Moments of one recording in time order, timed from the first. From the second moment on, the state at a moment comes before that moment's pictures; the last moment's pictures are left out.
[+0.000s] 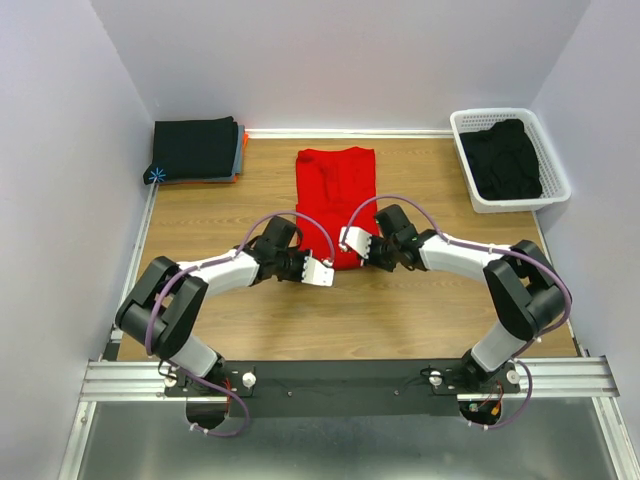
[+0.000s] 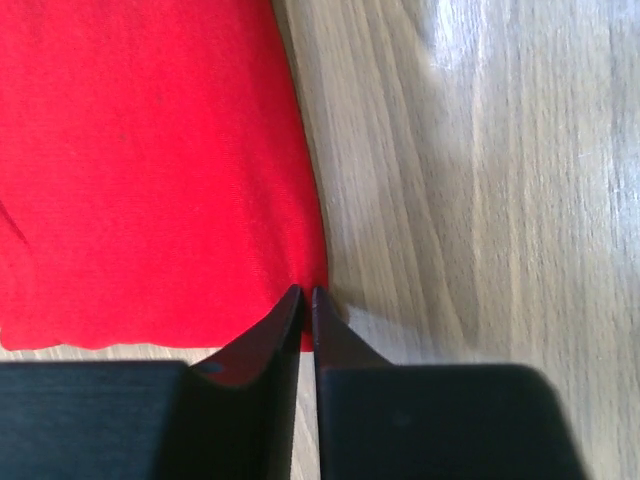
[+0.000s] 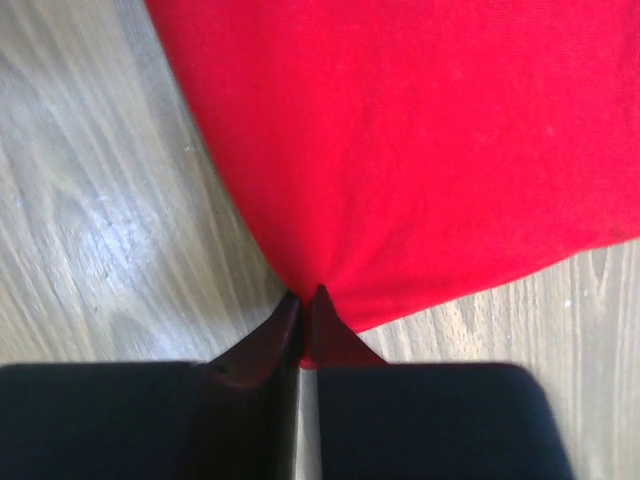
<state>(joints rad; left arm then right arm) -0.56 1.53 0.70 -0.10 0.41 1.17 0.59 1.65 0.87 -0.20 -0.20 -0.79</state>
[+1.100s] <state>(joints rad) -0.56 1.15 1.08 -0.62 0.50 1.09 0.59 1.34 1.27 -0.83 -0.27 -0.67</state>
